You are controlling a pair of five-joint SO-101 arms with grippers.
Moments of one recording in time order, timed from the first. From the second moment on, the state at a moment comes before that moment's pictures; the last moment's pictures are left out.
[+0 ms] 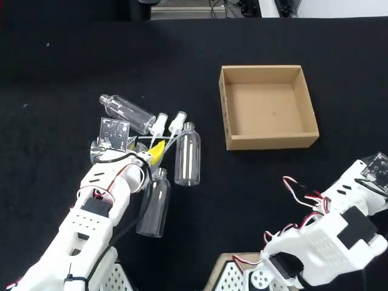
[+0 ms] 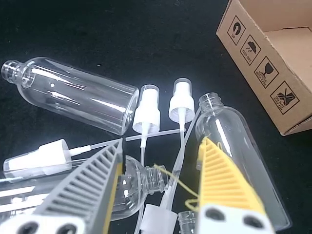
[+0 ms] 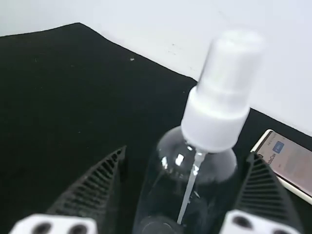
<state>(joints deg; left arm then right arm) 10.6 -52.8 85.8 1.5 4.4 54.0 9.6 69.6 -58.7 11.4</state>
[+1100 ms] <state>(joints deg) 10.6 -52.8 85.8 1.5 4.4 54.5 -10.9 84.3 -64.5 11.4</state>
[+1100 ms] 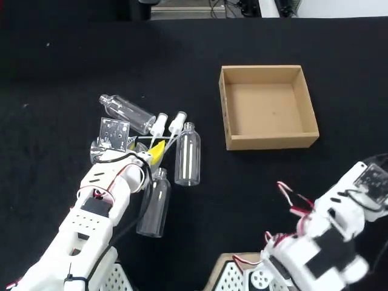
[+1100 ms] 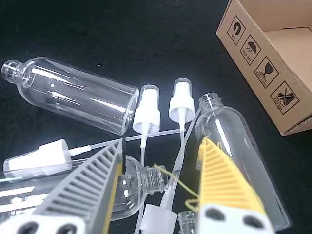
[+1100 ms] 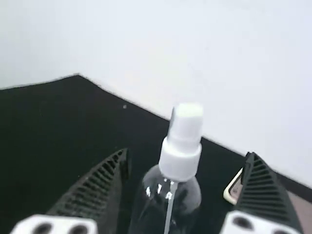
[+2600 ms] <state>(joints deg) 10.6 -52.8 85.8 1.5 4.4 56.0 -33.3 62.7 14.5 22.1</state>
